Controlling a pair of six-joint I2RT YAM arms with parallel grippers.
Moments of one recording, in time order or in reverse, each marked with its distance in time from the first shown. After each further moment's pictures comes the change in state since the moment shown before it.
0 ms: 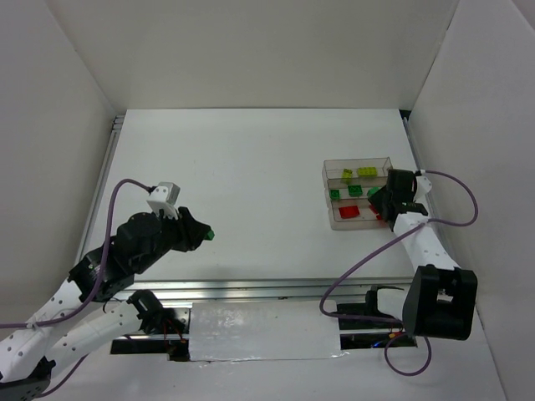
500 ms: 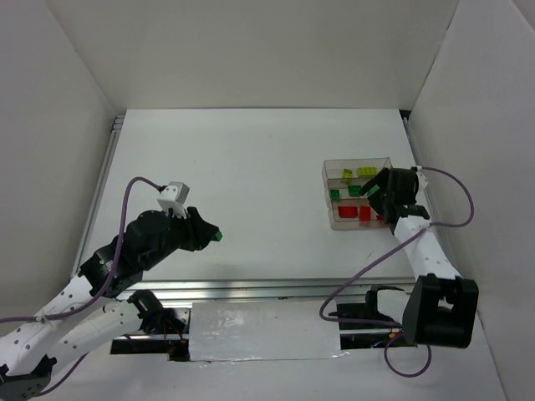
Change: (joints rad) left arm 0.000 0.033 -0.044 0.057 0.045 -0.005; right arm 0.004 -0.005 0.006 0.038 -0.136 -0.019
